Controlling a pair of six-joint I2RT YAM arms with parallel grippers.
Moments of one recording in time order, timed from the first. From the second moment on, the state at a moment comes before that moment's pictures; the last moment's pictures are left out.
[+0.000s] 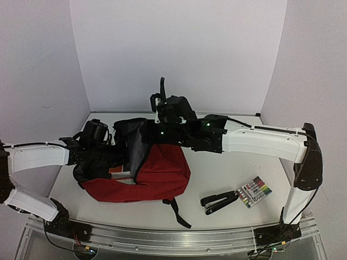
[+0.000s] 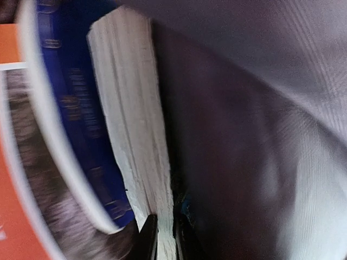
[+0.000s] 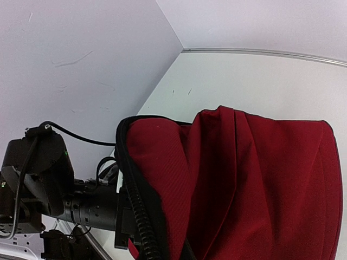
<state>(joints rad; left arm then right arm) -0.62 1.29 0.73 -0.09 0.39 -0.93 1.15 1.87 1.71 -0.26 0.27 0.66</state>
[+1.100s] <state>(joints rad) -0.73 1.02 0.81 -0.43 0.17 -0.93 0.85 1.63 1.42 -0.30 0.24 0.54</state>
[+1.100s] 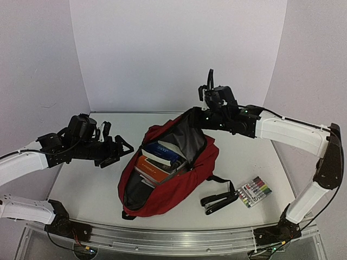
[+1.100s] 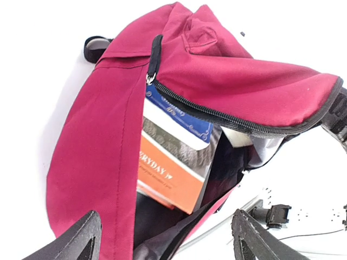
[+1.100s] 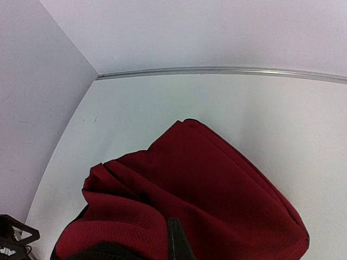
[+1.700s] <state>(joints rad) -0.73 0.95 0.77 -0.37 0.21 -1.00 1.25 1.67 1.40 -0.30 0.03 0.51</state>
